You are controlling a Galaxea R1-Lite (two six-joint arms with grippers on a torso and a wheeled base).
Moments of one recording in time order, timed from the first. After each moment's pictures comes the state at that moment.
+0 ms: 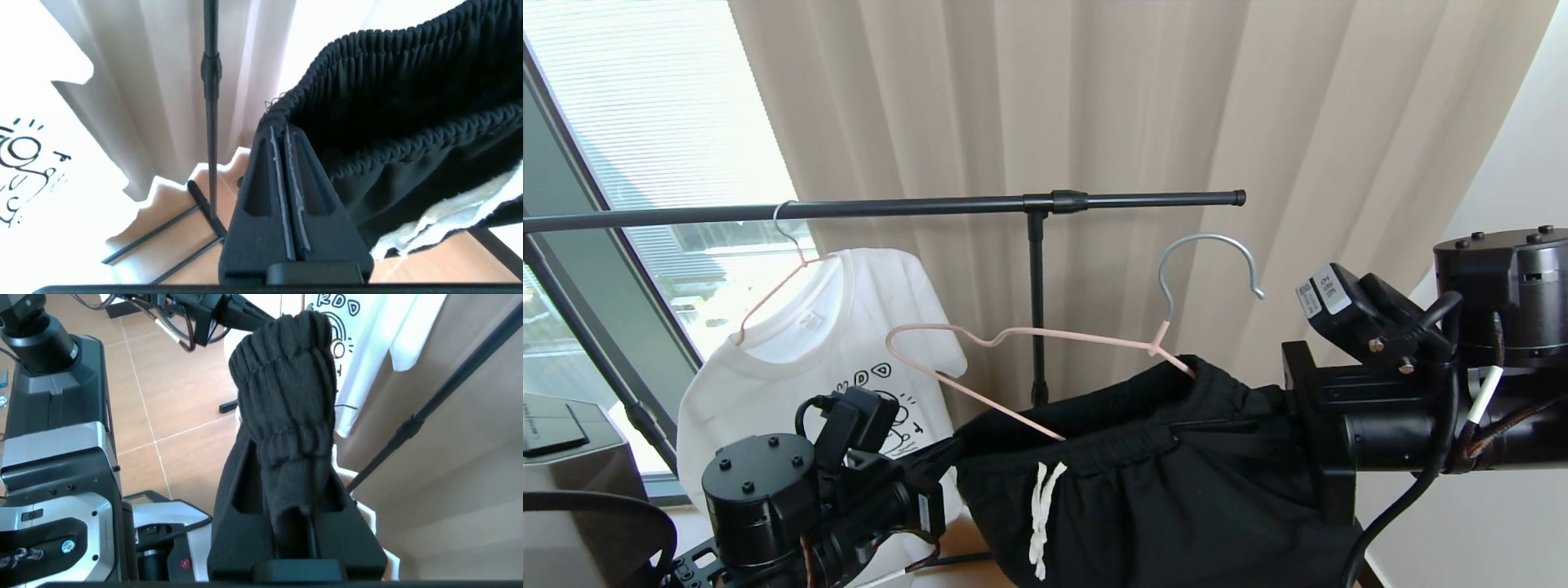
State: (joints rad) left arm -0.55 1.96 -0.16 -1.55 0.00 -0.12; right arm 0.51 1.49 -0.79 -0.21 0.67 -0.30
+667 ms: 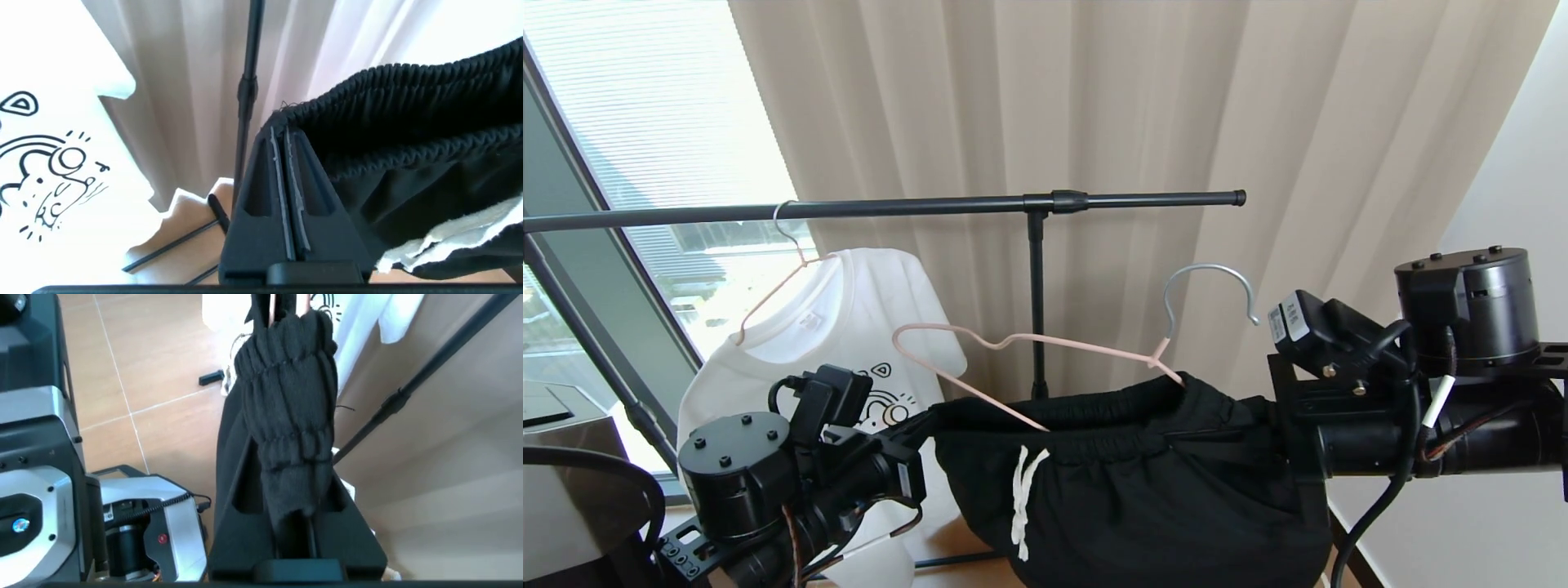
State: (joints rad) left arm -0.46 1.95 -0.18 -1.57 0.01 -0.10; right arm 0.49 1.54 -0.78 -0.21 0.63 -0.39
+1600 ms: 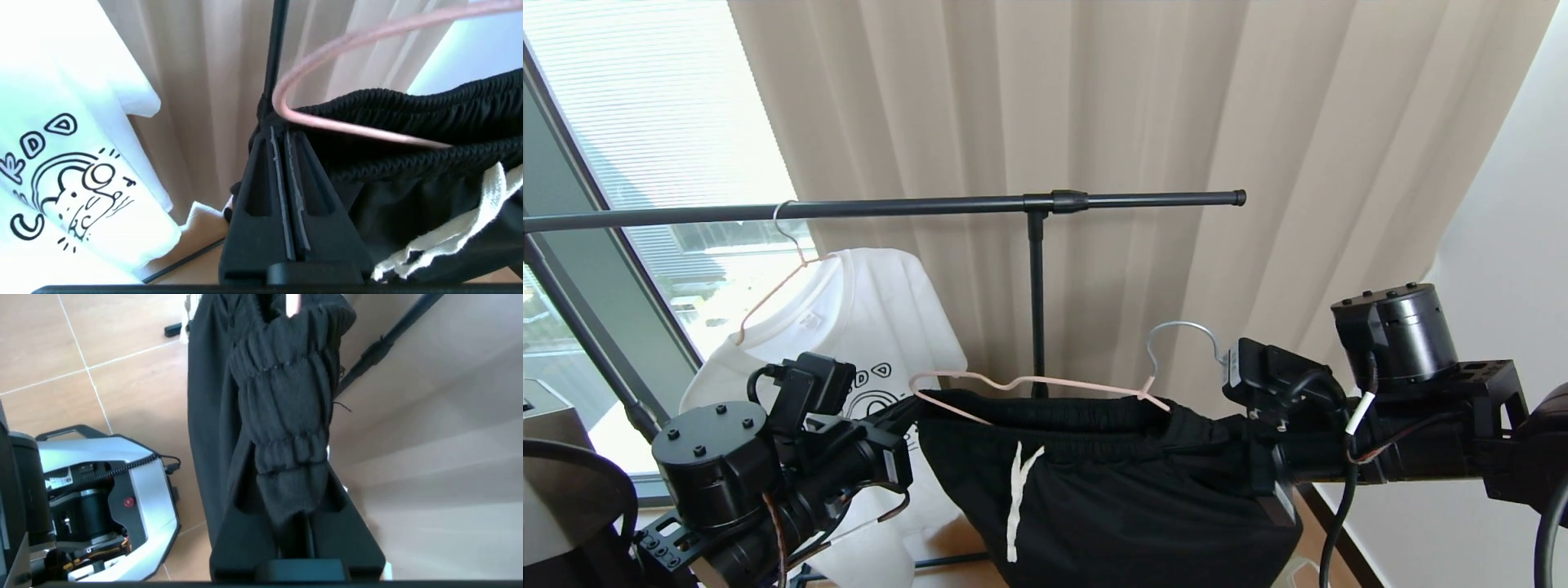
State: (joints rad) left arm -0.42 1.91 -0.19 -1.57 0.01 -0.05; right arm 0.45 1.66 -0.76 -0.20 0.50 -0.55
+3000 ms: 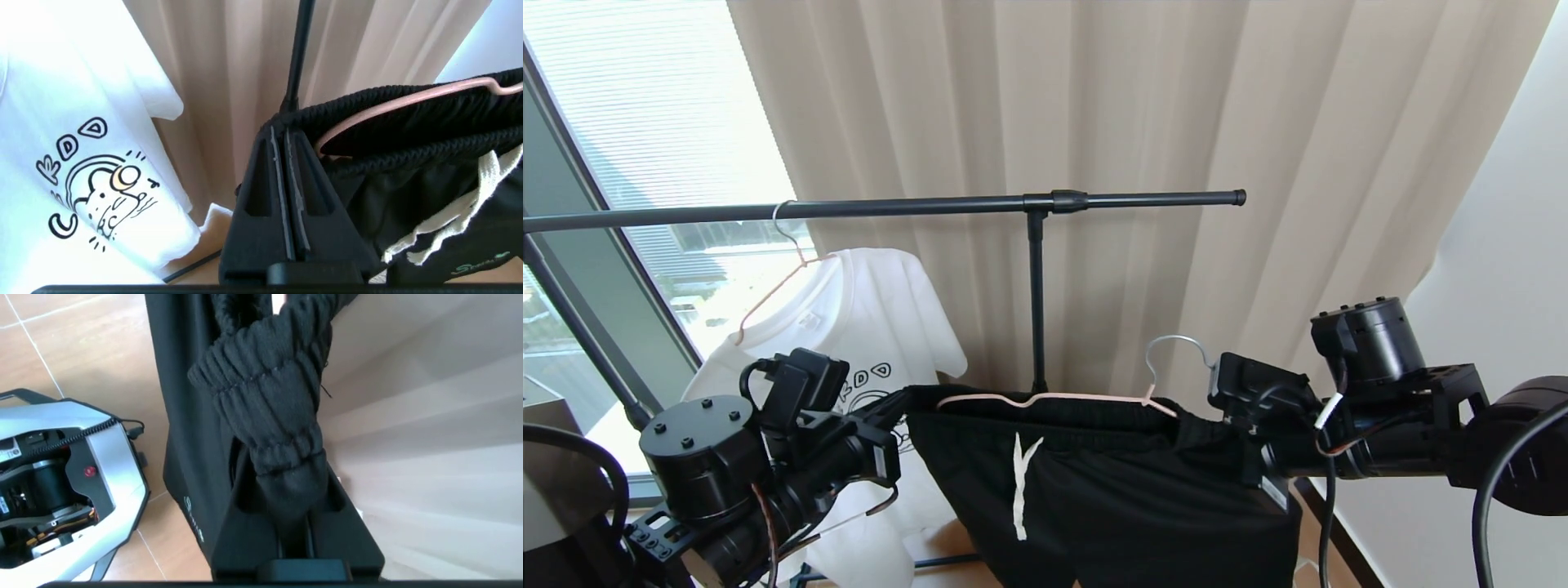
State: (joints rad) left arm -0.37 1.91 -0.19 -1.57 -0.01 0.04; right arm 0.40 1.74 -0.77 -0.20 0.38 -0.63
